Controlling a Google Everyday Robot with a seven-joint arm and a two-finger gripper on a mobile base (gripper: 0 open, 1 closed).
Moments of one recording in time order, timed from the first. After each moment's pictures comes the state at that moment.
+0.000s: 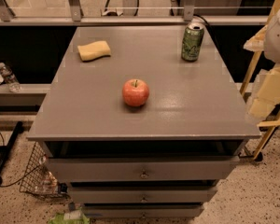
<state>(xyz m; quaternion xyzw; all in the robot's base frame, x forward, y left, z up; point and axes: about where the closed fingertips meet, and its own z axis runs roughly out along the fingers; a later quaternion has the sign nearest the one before) 0.438 -0.216 0.977 -0.60 0.78 -0.04 0.16</state>
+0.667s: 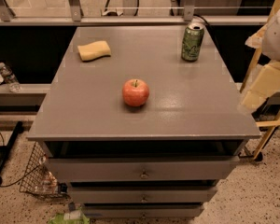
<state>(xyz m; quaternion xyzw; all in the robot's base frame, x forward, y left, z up) 0.464 -0.225 0.971 -0.57 0.80 -0.03 0.19</state>
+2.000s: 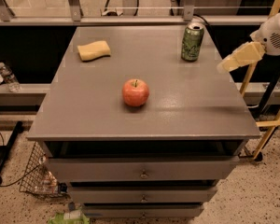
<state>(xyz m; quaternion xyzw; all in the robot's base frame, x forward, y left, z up) 0.613 -0.271 0.935 -0.37 0.86 0.07 0.35</state>
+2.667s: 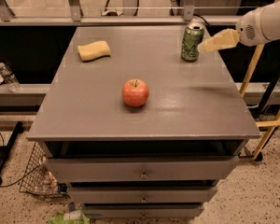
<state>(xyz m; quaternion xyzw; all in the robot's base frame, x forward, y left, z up) 0.691 -0.249 0.941 -0.30 0.84 0.10 0.45</state>
